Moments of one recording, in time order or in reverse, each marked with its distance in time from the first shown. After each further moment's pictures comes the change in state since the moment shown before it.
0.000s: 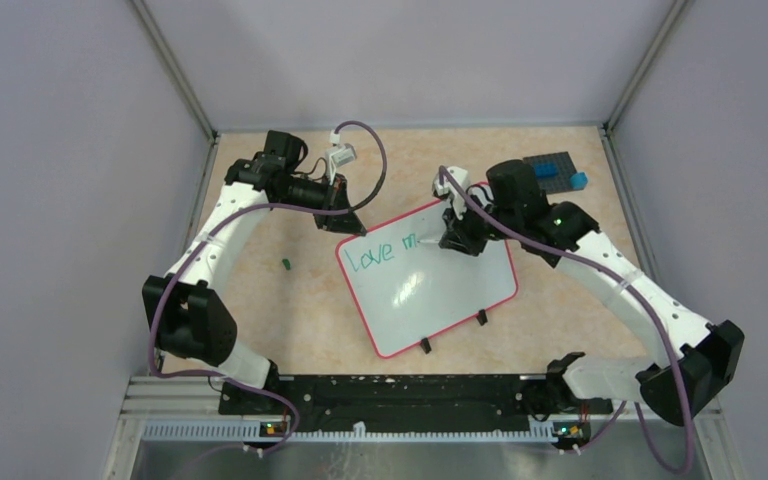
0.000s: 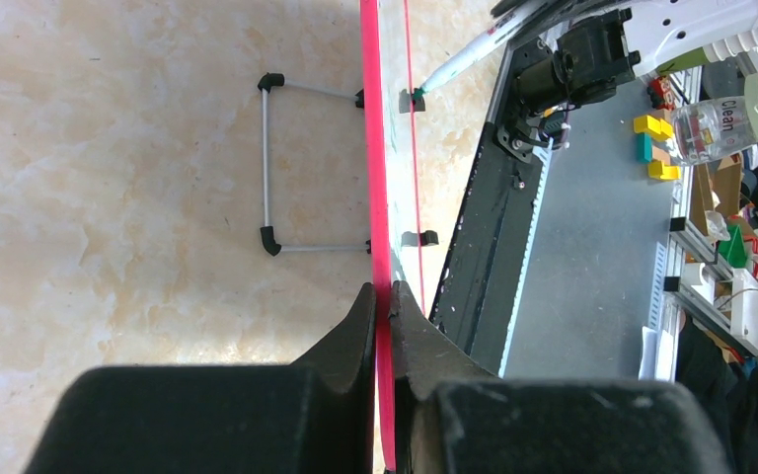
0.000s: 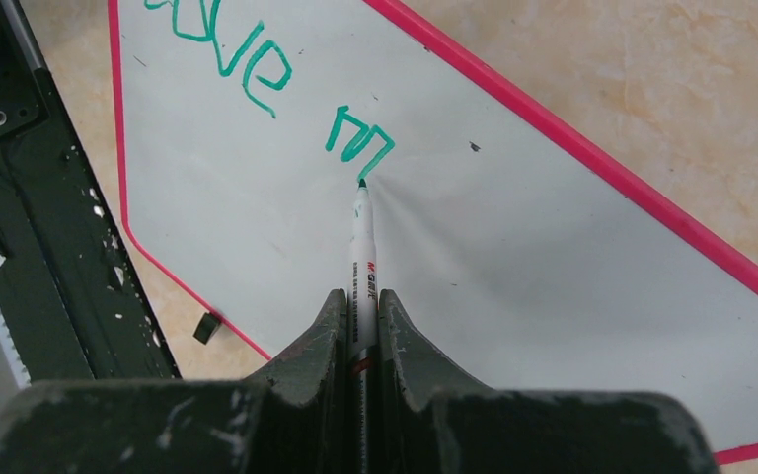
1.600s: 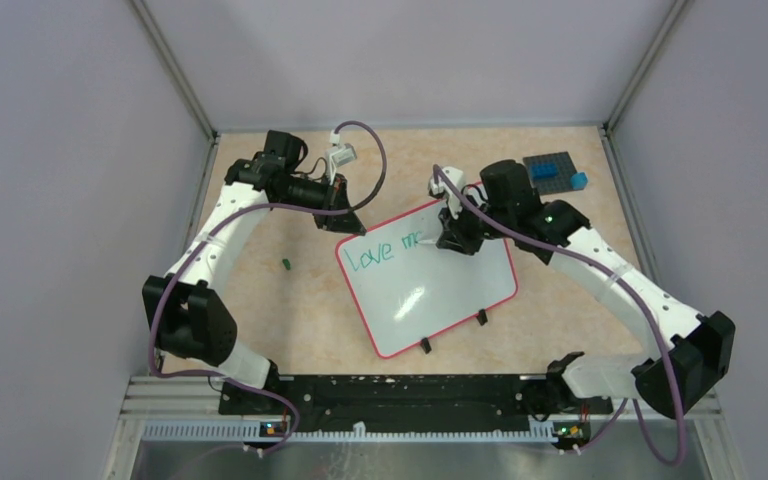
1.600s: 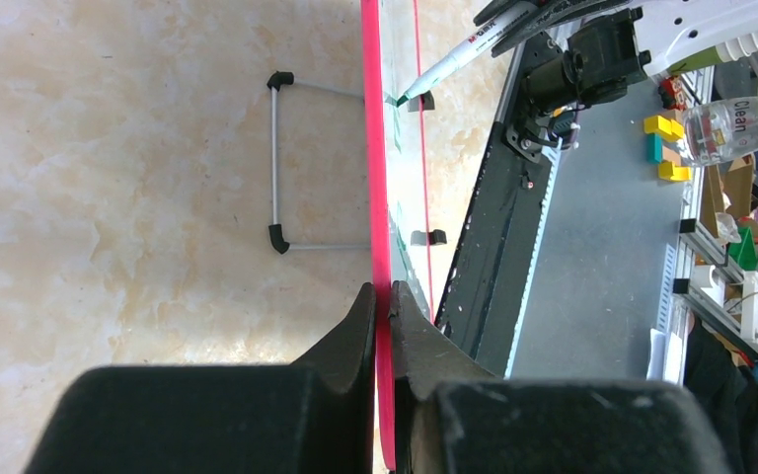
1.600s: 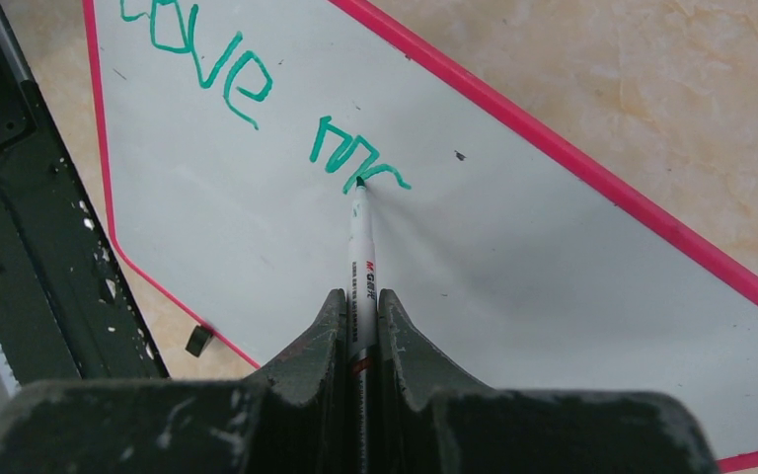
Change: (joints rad) left arm 0.000 0.000 0.000 0.003 -0.014 0.001; right arm -0.004 0.036 0.004 0.028 0.010 0.014
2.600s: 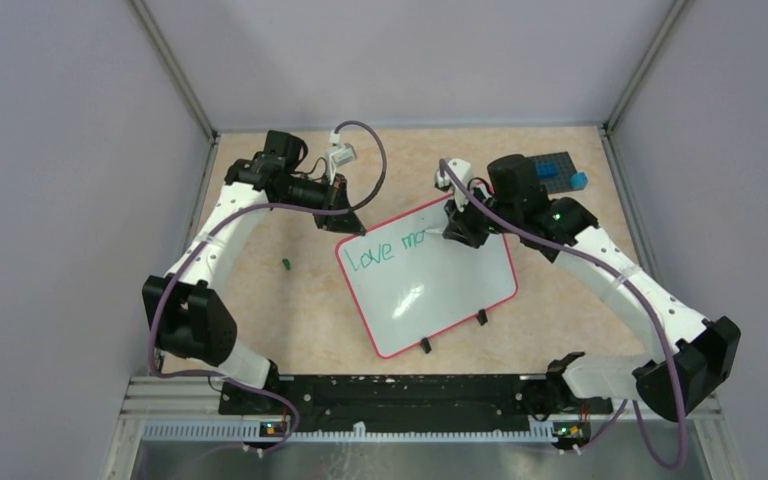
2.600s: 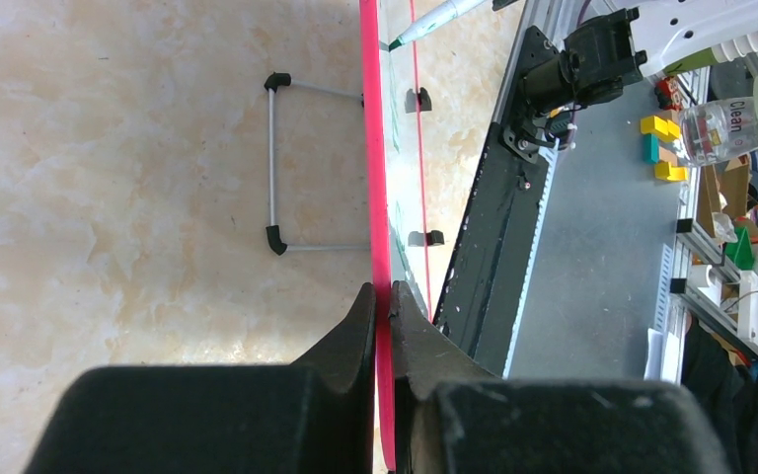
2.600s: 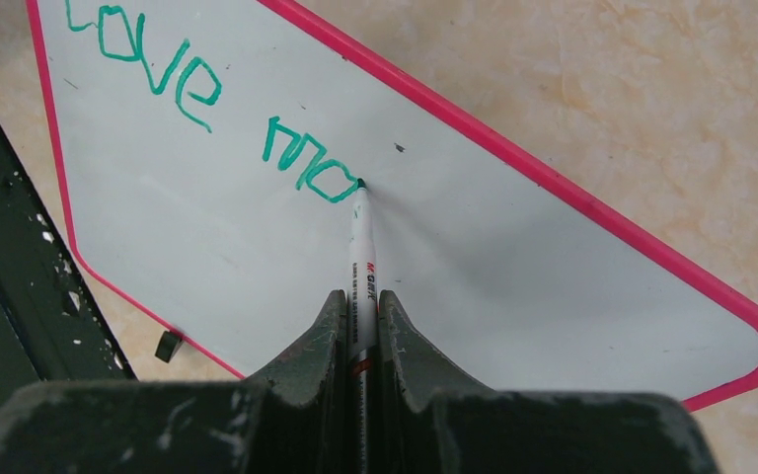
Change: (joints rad) left arm 0.000 0.000 0.000 0.000 0.005 -0.001; right arm -0.022 -0.020 0.022 -0.012 0.060 -0.013
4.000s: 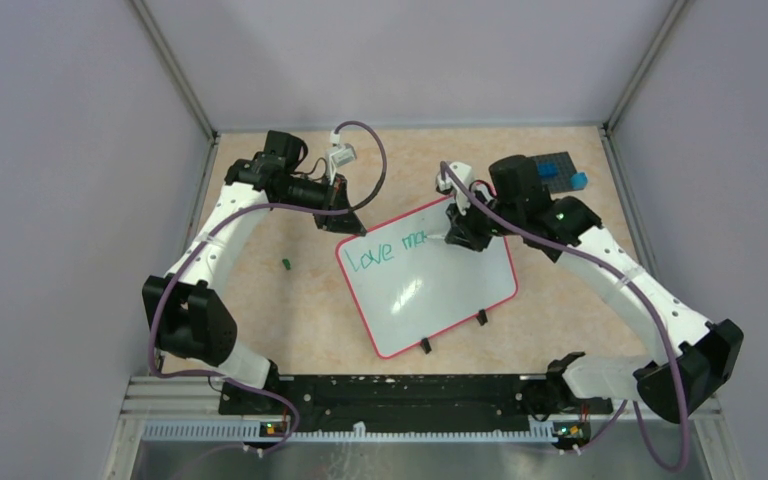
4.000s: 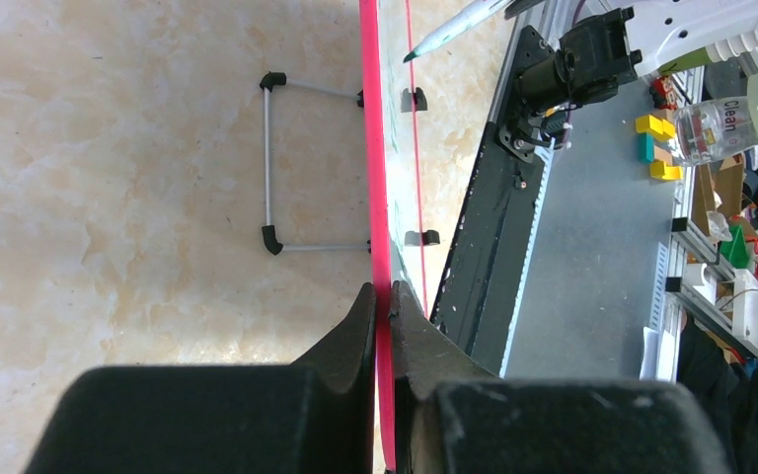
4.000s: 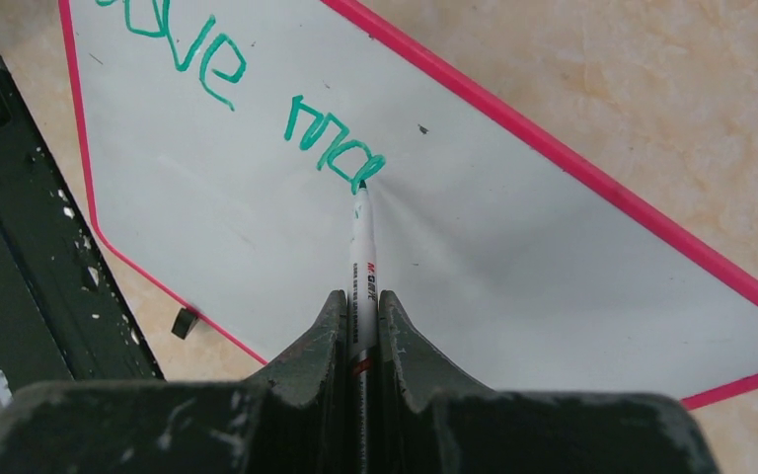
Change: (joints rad) left arm 0.000 0.000 0.000 -0.003 0.005 0.000; right arm -0.001 -0.004 0.002 -0.063 -0.034 -0.018
